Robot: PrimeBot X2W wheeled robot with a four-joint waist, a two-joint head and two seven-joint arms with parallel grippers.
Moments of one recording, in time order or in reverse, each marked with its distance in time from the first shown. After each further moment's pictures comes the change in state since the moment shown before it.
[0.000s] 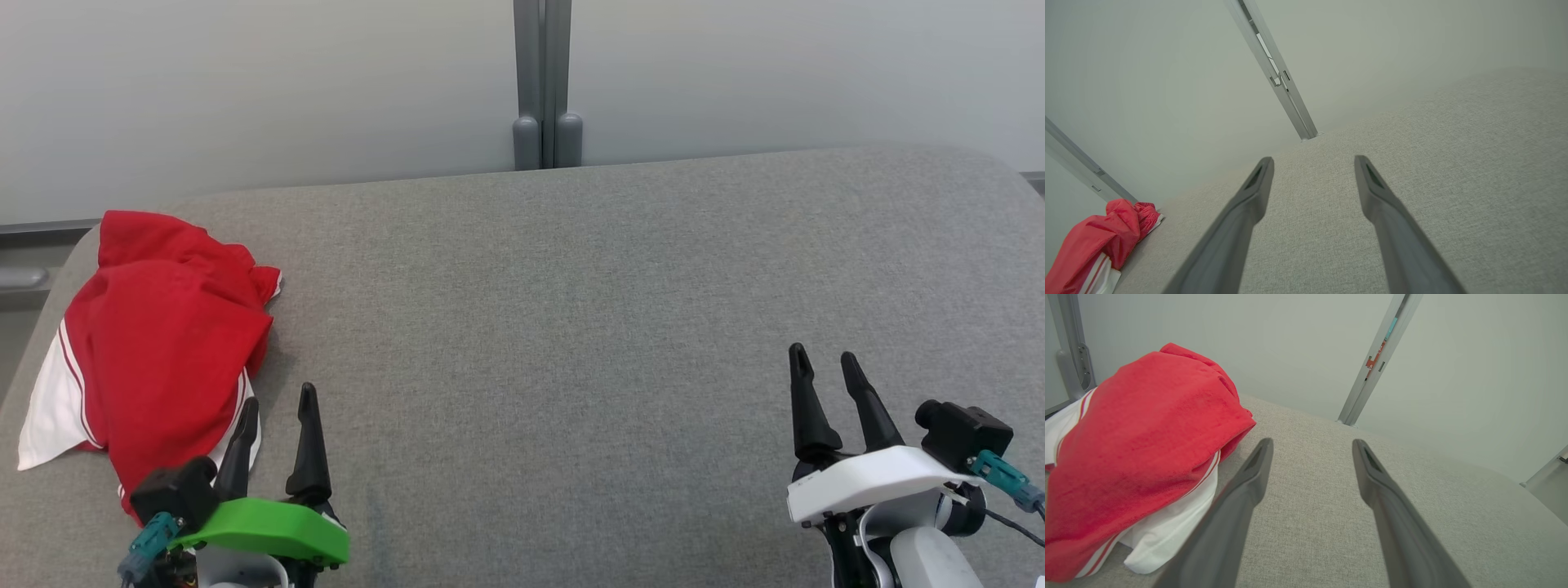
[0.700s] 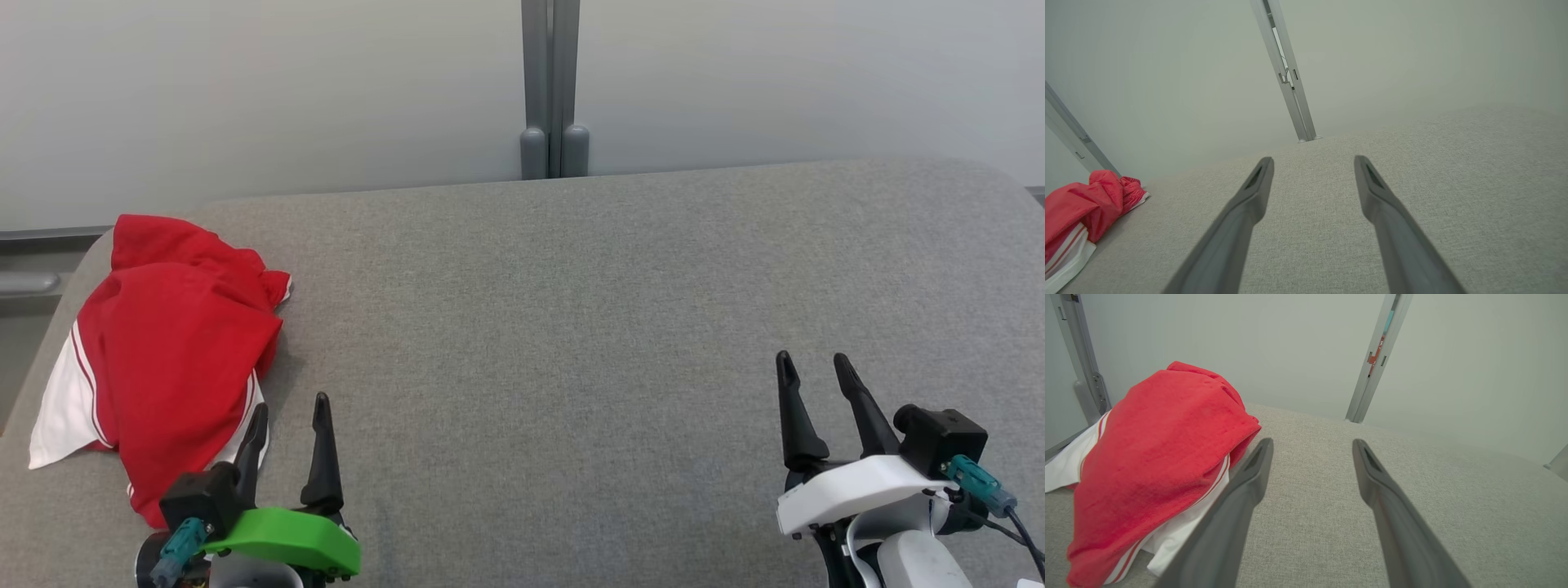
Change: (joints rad) left arm 0.000 0.000 -0.022 0.039 0.112 0.016 -0.044; right arm 0.002 -0.002 0.013 0.021 -0.160 0.000 -0.035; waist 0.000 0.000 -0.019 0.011
